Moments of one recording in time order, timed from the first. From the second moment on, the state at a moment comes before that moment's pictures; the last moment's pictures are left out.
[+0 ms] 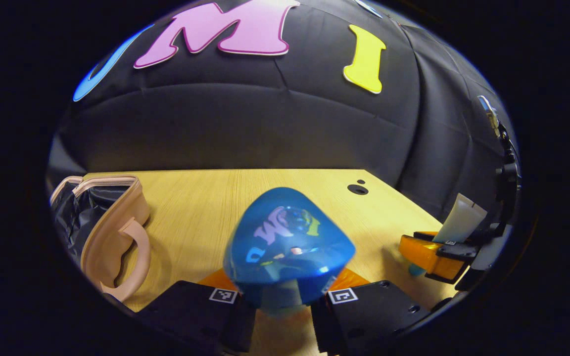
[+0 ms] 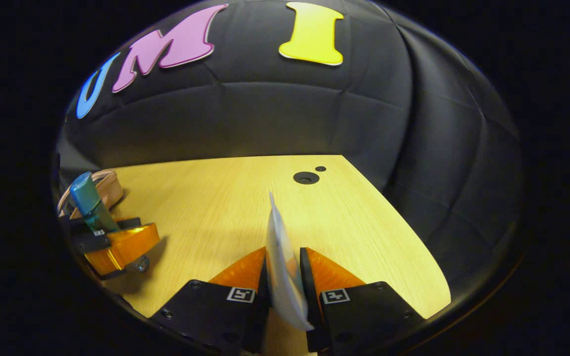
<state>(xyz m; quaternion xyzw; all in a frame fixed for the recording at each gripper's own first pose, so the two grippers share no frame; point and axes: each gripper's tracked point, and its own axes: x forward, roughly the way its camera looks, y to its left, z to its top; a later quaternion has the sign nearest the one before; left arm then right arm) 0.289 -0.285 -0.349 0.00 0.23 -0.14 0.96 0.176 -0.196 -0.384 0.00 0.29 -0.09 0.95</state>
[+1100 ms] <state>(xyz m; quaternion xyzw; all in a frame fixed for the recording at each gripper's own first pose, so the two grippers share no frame) 0.197 0.007 -0.201 -0.01 0.22 -0.02 0.98 0.100 0.056 -0.199 0.01 0.21 0.09 0.97</state>
